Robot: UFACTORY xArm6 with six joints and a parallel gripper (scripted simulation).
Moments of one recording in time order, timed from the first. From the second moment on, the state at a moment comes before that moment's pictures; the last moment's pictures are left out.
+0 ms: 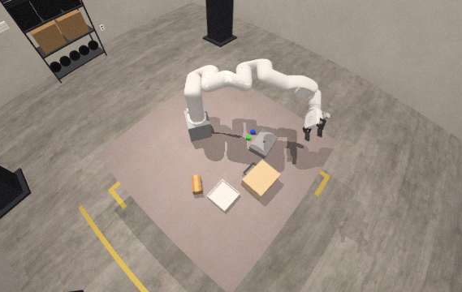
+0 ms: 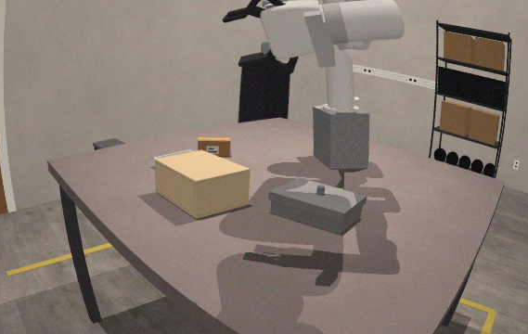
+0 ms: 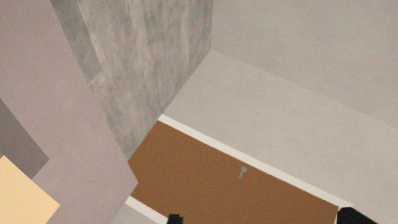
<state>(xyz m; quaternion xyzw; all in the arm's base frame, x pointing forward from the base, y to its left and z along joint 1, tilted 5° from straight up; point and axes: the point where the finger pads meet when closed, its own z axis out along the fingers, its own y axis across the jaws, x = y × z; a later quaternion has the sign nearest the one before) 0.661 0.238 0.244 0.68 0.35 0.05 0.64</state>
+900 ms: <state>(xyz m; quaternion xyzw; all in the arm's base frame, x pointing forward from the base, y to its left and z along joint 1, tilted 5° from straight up) 0.658 0.240 0.231 0.69 0.36 0.06 0.62</state>
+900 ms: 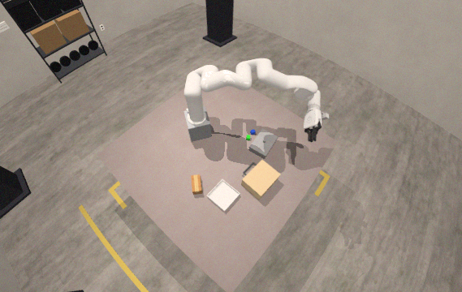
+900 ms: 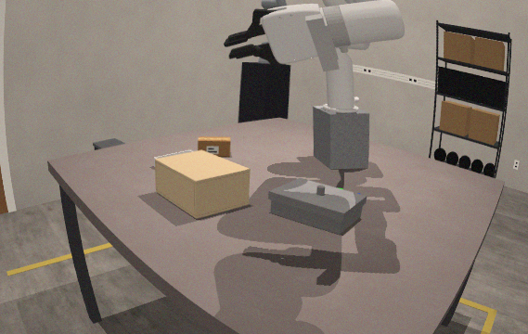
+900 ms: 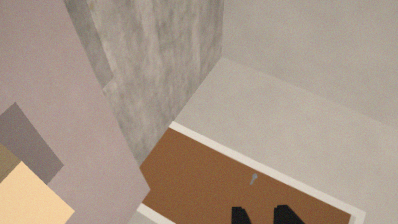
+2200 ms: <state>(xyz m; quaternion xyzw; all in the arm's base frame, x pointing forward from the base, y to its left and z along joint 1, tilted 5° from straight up) 0.496 0.245 0.072 0.89 0.33 0.06 0.29</state>
